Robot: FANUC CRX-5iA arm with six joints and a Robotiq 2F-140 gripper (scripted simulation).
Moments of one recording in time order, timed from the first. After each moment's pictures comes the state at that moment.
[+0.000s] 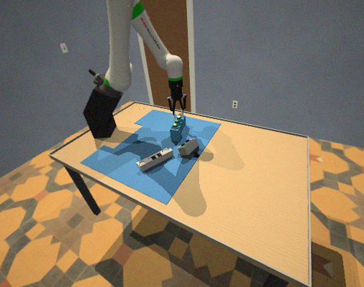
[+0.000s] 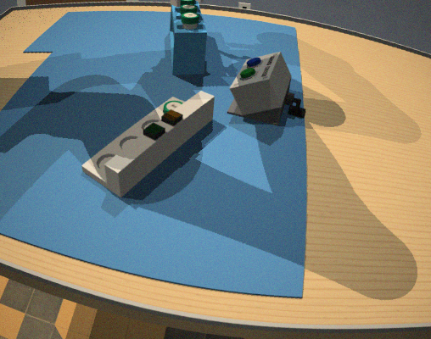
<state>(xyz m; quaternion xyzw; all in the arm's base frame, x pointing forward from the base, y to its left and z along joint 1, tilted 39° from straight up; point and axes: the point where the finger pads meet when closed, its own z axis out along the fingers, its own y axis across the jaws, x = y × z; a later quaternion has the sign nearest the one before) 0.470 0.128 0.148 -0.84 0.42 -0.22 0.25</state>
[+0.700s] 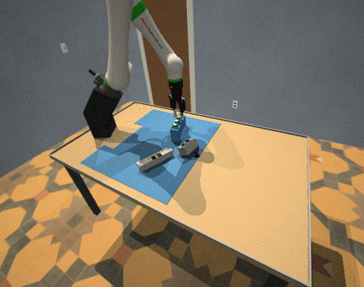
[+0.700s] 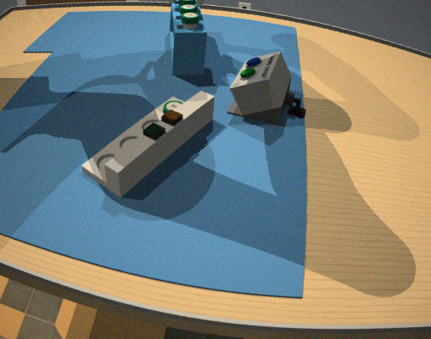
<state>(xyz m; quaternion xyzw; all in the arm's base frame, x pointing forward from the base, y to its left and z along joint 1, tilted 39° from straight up) 0.470 0.128 0.148 -0.59 0.74 -0.06 0.33</state>
